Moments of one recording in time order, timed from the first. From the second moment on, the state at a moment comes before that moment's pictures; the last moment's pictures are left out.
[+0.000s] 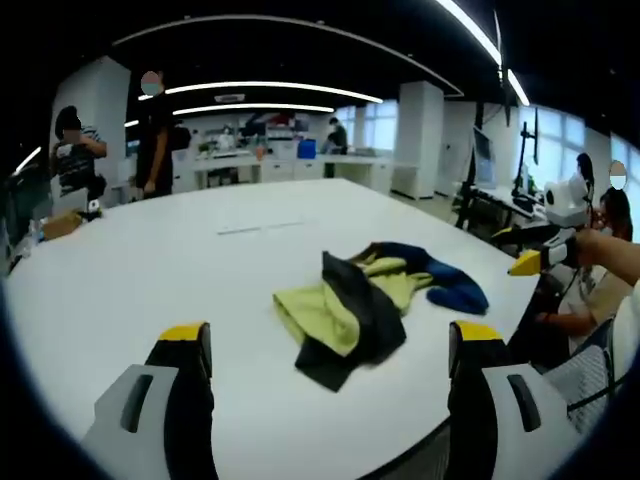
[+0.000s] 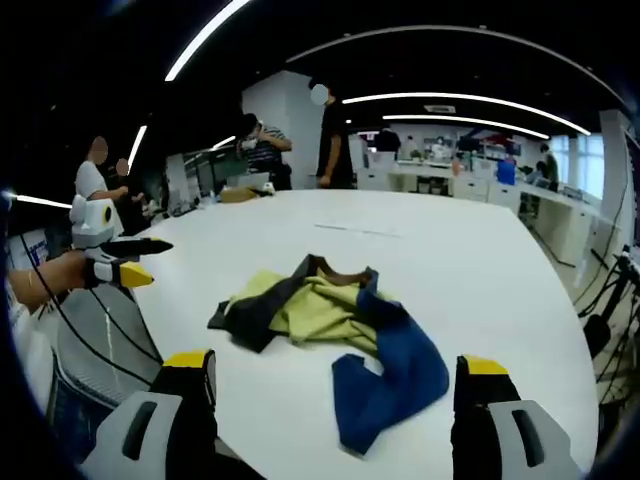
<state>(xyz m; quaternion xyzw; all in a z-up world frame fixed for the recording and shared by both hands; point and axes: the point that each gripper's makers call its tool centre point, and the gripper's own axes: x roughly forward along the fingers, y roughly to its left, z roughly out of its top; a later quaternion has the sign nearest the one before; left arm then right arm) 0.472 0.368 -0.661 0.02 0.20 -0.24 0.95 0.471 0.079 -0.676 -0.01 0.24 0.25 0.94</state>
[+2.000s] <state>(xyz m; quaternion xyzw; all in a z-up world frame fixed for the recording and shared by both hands) 0.482 0.376 -0.660 0.01 0.20 -0.23 0.95 0.479 0.082 -0.677 -0.01 0.24 0.25 0.94</state>
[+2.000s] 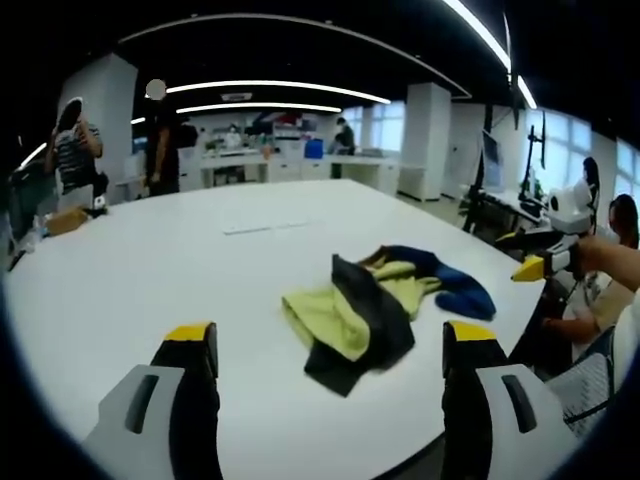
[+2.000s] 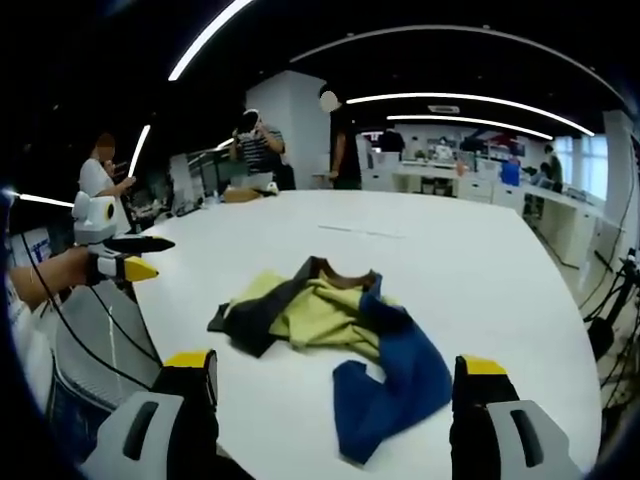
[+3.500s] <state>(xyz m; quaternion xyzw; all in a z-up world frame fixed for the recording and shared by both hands) 0.530 0.286 -0.673 0.01 0.20 -0.34 0.92 0.566 0.105 -0.698 -0.08 0.22 0.31 0.92</state>
